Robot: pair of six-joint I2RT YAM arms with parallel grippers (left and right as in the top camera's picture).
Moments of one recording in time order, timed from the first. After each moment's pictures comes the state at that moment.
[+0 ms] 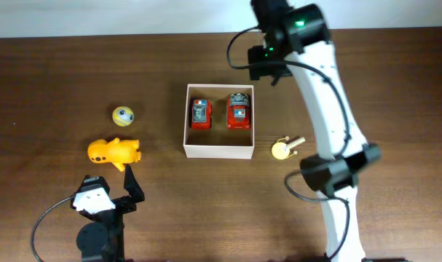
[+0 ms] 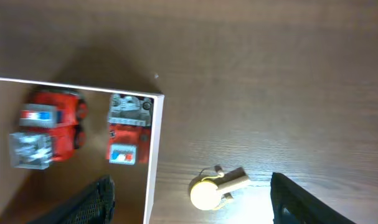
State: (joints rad) left arm 0.10 0.01 0.07 -0.21 -0.07 -0.16; right arm 0.36 2.32 2.80 -1.69 0.15 0.28
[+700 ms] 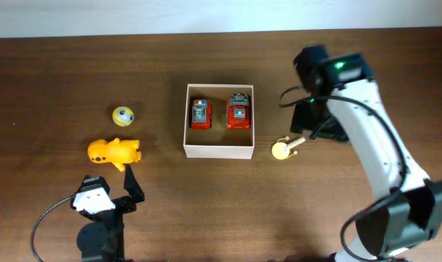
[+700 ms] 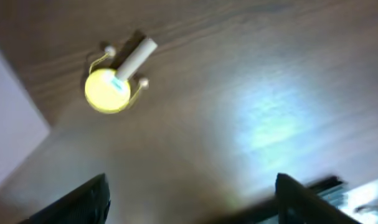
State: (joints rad) left arm 0.10 0.01 0.07 -0.21 -0.07 -0.16; right arm 0.23 1.78 1.67 -1.49 0.18 0.61
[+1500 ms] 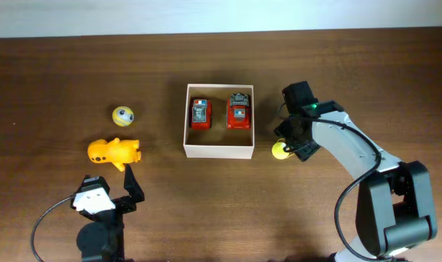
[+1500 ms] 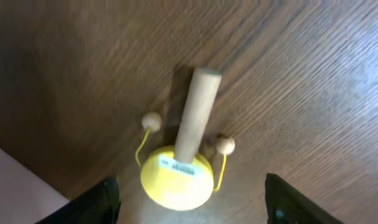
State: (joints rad) left arm 0.10 0.01 0.07 -0.21 -0.07 -0.16; right arm 0.23 1.79 1.19 -0.80 0.07 1.14
